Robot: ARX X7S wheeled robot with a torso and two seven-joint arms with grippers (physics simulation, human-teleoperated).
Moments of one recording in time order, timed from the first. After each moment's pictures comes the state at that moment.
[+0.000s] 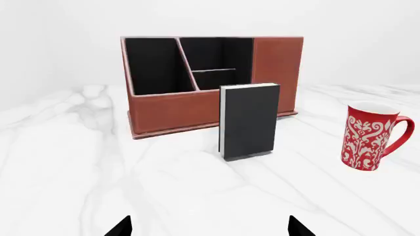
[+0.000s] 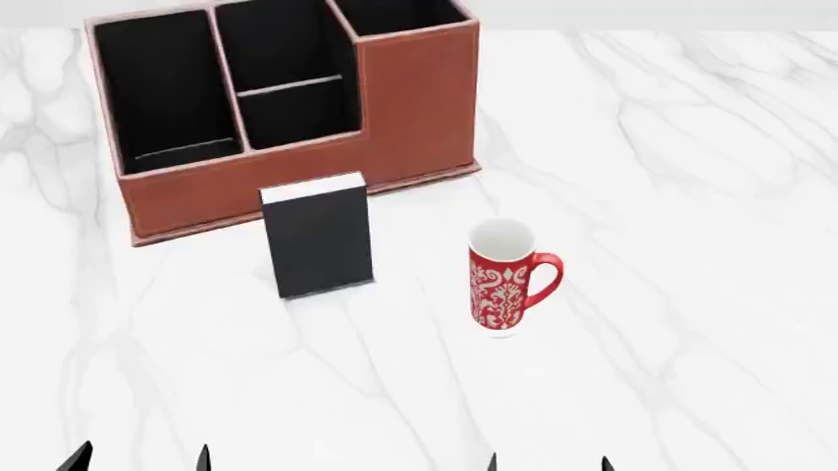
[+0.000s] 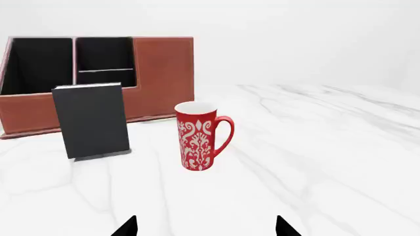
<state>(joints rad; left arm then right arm) 0.00 0.00 0.00 0.00 0.00 0.00 0.00 0.00 0.00 0.00 0.00 0.00 0.00 0.00</state>
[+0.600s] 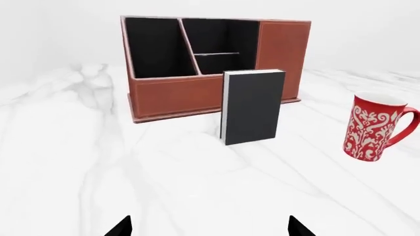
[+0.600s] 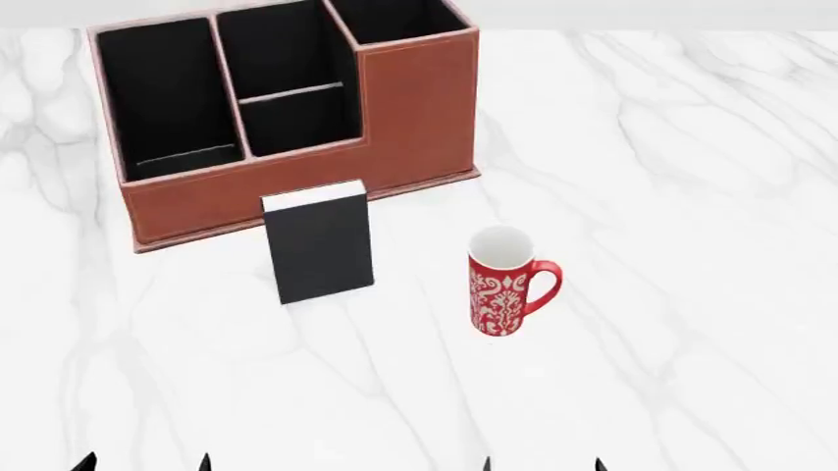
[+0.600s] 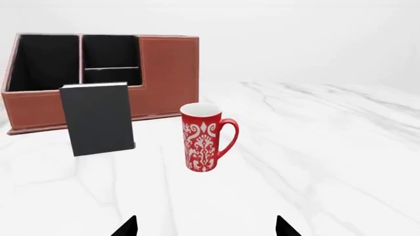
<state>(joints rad) -0.01 -0.05 0.05 0.01 -0.08 -0.09 -0.06 0.00 0.06 -0.07 -0.01 0.04 0.02 0.05</state>
